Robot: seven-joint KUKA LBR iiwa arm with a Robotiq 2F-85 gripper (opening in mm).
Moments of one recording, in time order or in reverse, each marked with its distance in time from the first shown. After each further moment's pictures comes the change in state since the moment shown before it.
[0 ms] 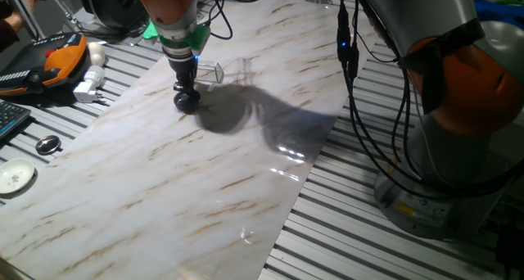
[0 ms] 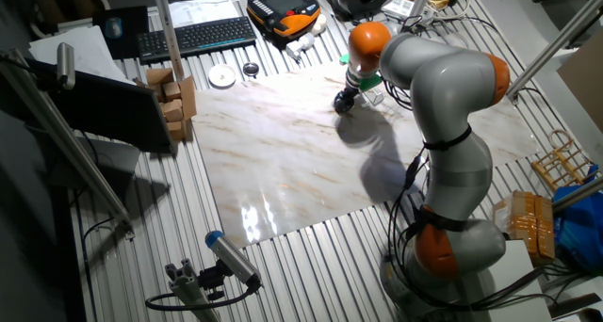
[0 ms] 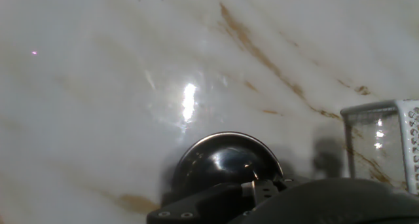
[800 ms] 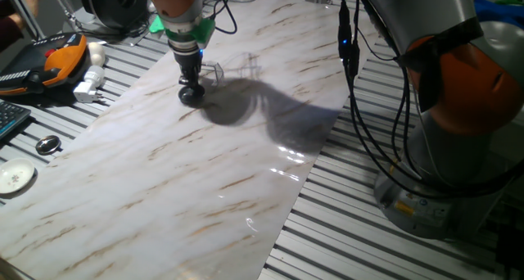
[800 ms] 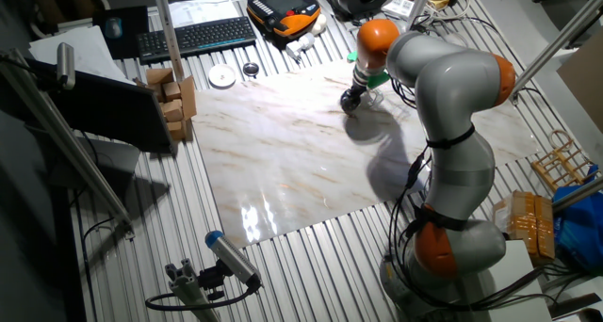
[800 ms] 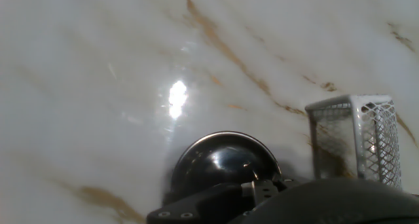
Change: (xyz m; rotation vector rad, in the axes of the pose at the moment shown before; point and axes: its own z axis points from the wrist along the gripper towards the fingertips) arm 0.003 -0.022 0.001 0.001 0.002 -0.015
